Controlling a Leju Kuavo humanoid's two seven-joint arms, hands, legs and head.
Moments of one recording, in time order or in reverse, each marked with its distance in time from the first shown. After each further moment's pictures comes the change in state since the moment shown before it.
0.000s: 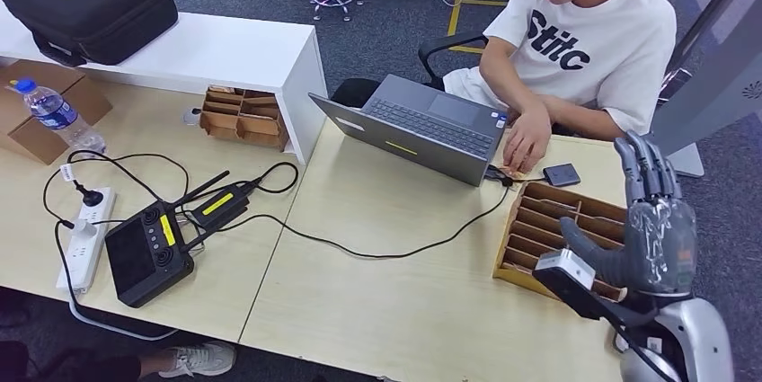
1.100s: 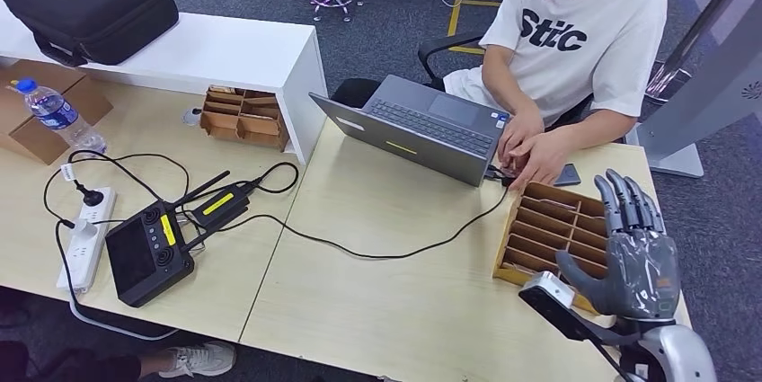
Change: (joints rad) left arm 0.002 0.000 0.017 0.000 -0.024 0.000 -0.003; right arm 0.065 0.002 -0.004 0.063 0.130 0.025 0.047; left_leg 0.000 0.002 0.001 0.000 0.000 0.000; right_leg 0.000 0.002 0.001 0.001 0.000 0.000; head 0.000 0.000
